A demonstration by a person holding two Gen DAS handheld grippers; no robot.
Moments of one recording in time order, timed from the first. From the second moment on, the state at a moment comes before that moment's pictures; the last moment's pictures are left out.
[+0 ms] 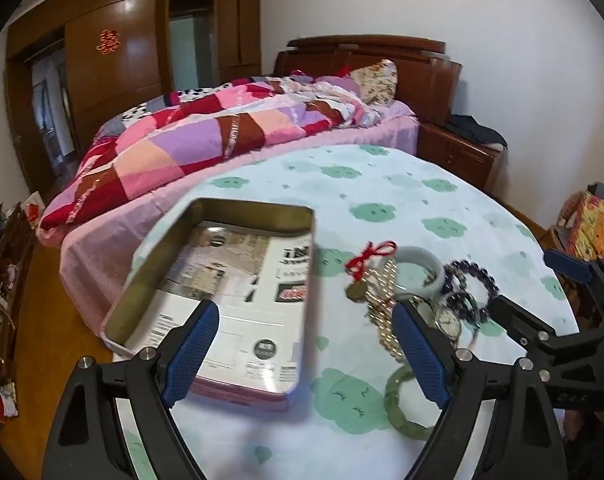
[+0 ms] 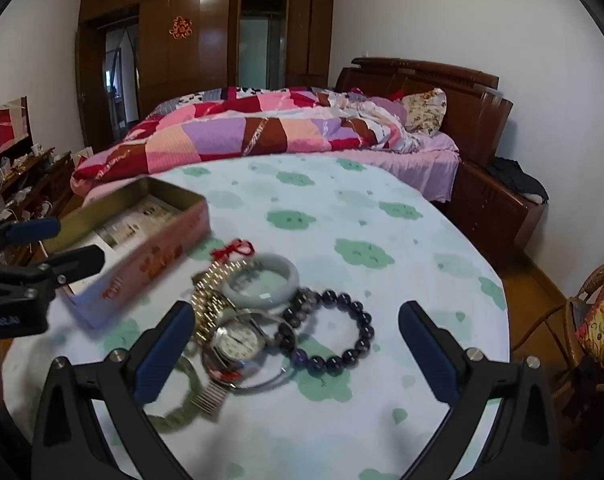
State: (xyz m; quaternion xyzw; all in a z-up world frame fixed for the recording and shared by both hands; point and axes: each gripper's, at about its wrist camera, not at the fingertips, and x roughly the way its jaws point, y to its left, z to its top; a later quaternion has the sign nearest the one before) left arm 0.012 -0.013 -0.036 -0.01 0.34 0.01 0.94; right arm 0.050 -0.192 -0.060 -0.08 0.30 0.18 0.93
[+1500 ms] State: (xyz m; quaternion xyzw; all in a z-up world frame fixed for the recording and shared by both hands) left arm 0.013 -0.042 -0.074 -0.02 0.41 -0.12 0.90; right arm 0.076 -0.196 -0.094 -0.12 0.33 0.20 0.91
